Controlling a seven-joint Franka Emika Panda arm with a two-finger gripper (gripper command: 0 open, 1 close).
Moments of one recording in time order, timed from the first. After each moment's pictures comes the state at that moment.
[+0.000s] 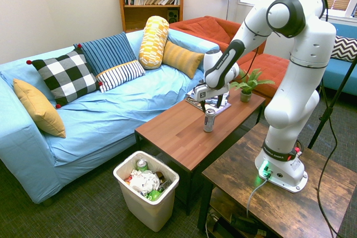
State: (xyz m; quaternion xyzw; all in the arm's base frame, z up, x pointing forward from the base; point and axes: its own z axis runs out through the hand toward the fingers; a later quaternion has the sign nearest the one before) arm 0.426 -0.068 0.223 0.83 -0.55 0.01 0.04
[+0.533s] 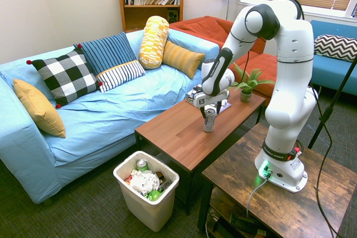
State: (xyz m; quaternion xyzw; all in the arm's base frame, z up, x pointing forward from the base) arm 0.448 -0.082 0.166 0.83 -0.56 -0.01 0.05
